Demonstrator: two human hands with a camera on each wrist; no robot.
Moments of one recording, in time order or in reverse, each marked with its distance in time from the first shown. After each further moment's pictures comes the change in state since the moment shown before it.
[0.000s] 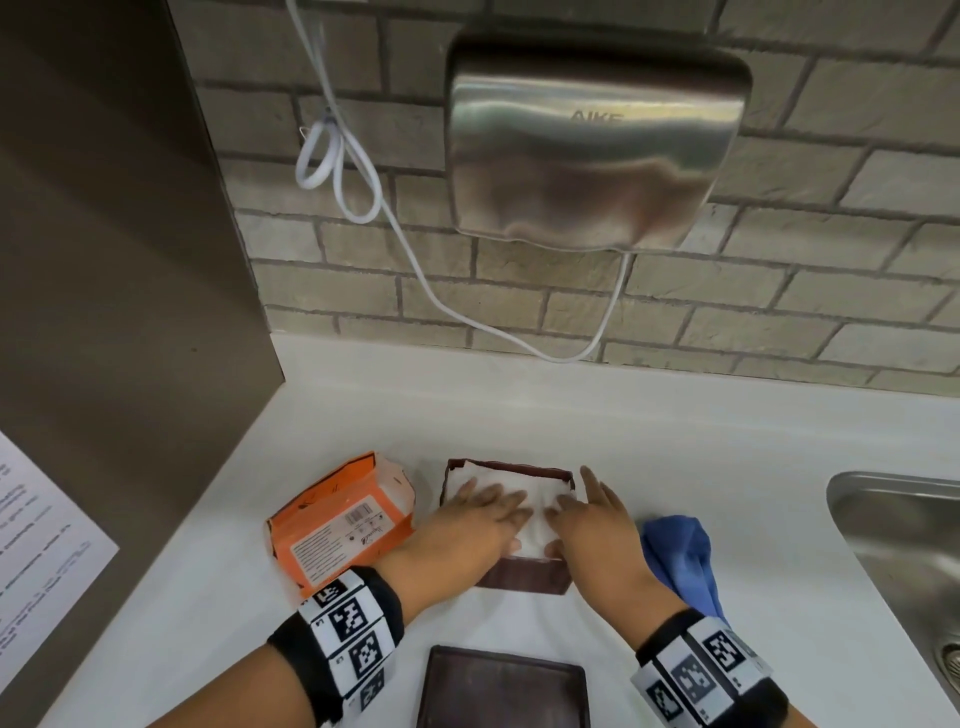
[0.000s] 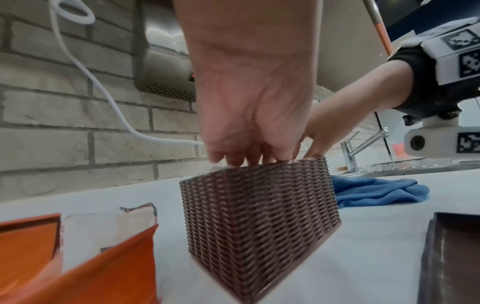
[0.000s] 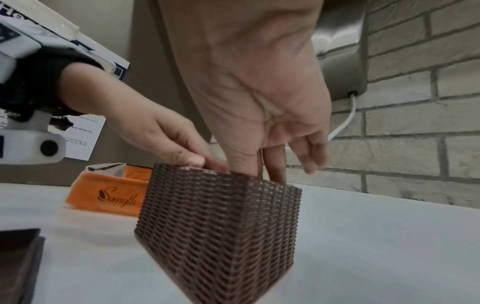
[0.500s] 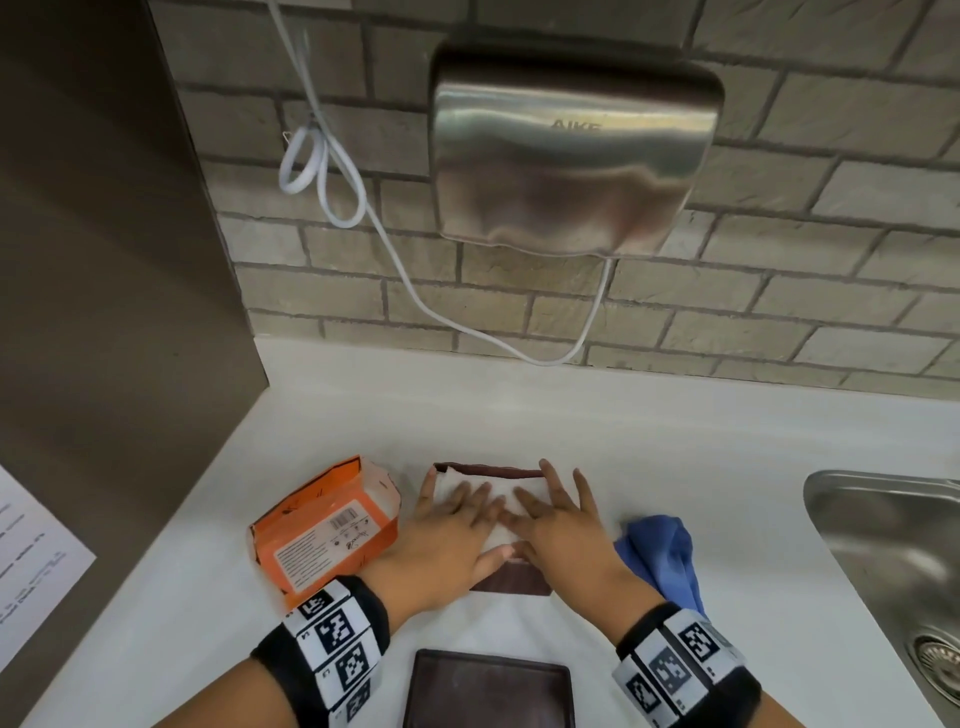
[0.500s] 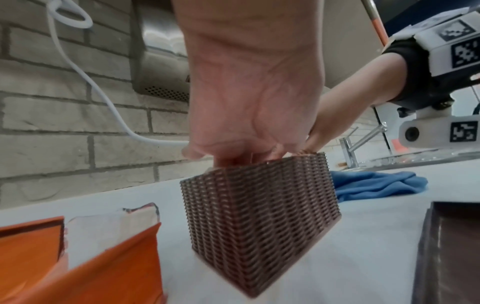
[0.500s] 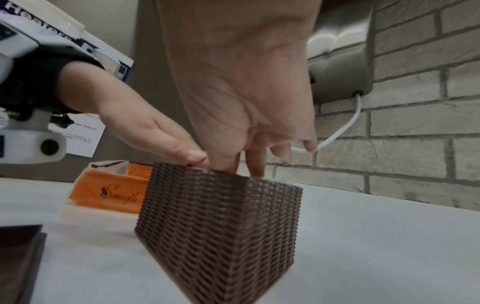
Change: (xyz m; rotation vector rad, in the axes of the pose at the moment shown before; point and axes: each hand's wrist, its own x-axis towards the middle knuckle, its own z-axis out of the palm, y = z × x) left_hand -0.009 0.002 0.006 0.009 0.004 -0.116; right_hand -0.002 -0.008 -0.008 0.033 0.064 -0.136
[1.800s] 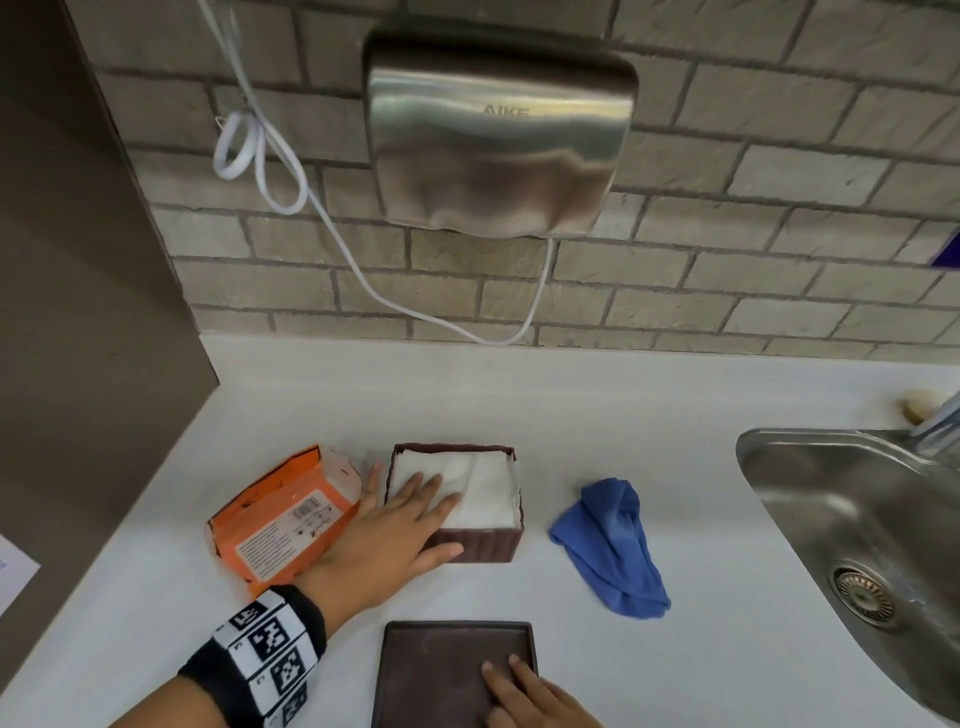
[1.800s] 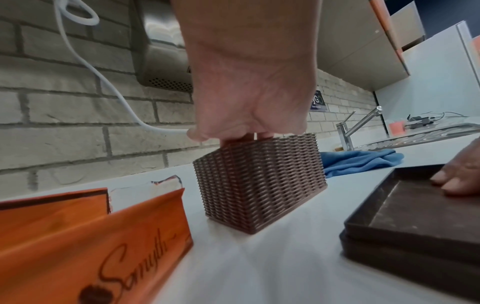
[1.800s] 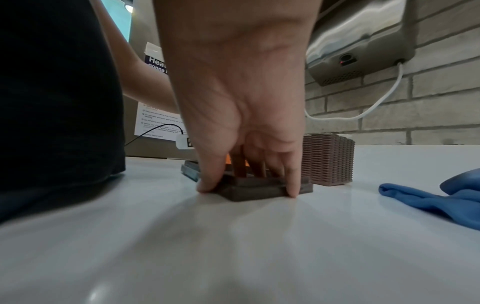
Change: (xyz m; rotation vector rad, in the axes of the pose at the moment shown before) left_hand -0.012 -0.010 0.026 0.052 0.062 0.073; right_hand -0.156 -0.068 0.102 0.214 -0.038 -0.055
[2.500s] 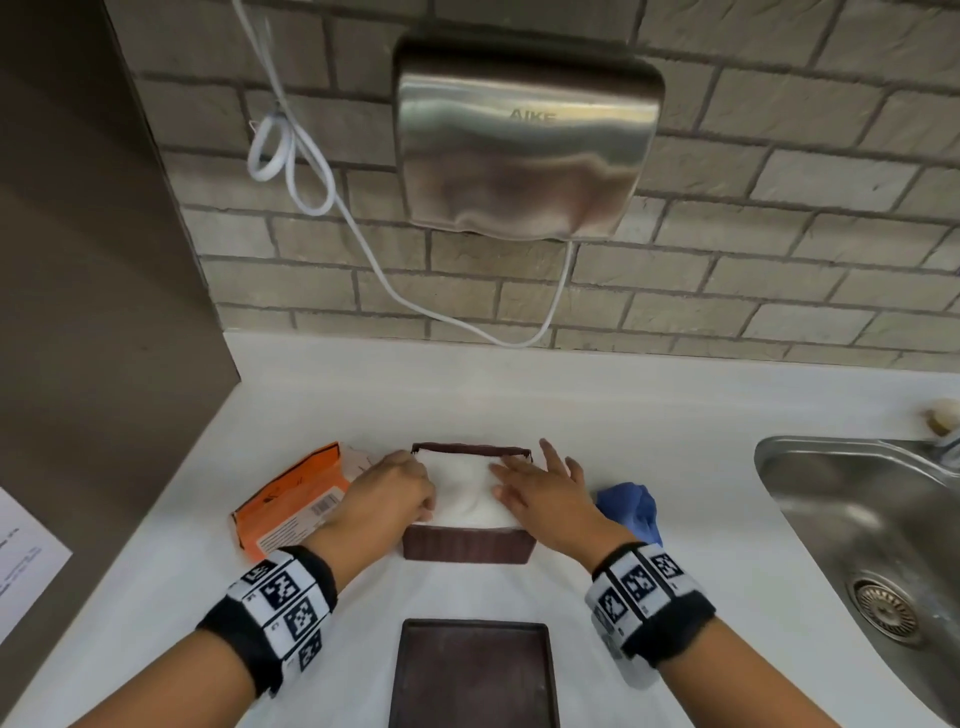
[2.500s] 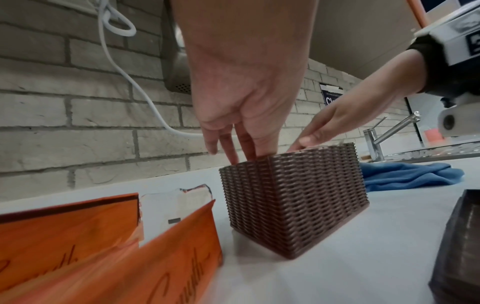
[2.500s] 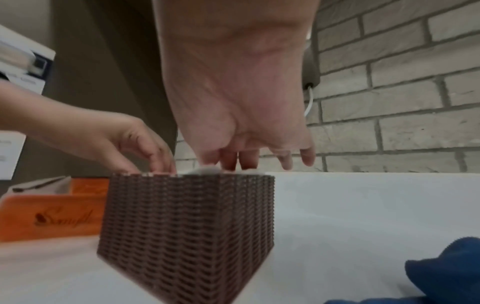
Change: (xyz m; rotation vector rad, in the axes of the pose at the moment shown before) left_hand 0.014 -0.036 -0.017 -0.157 0.175 -0.046; right_hand 0.140 0.064 -0.122 0.104 0.018 0.209
